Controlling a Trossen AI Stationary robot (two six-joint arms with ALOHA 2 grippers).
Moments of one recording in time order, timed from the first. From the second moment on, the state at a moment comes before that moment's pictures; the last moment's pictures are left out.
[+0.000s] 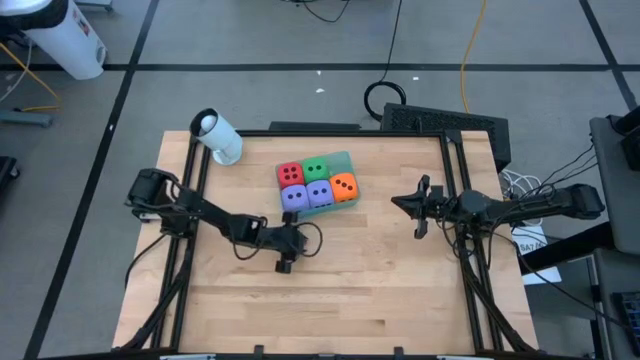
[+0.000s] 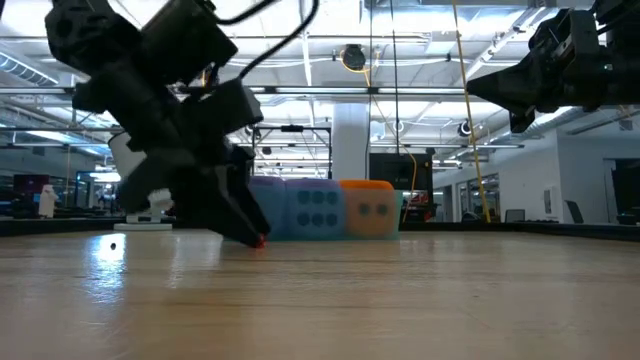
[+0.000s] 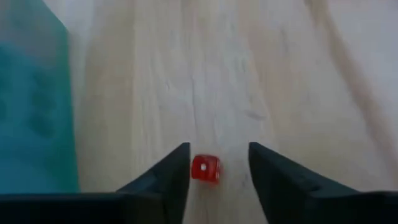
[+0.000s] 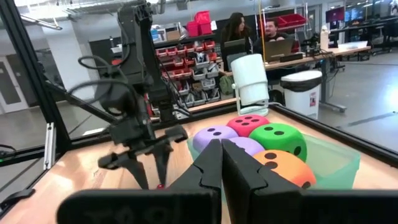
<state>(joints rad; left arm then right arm) -0.22 1.72 0.68 0.27 -0.20 0.09 0.05 0.49 0.02 0.57 0.24 0.17</state>
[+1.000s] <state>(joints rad) -0.18 1.75 0.68 0.14 -0.11 0.09 0.05 0.50 0.02 0.57 0.23 0.20</state>
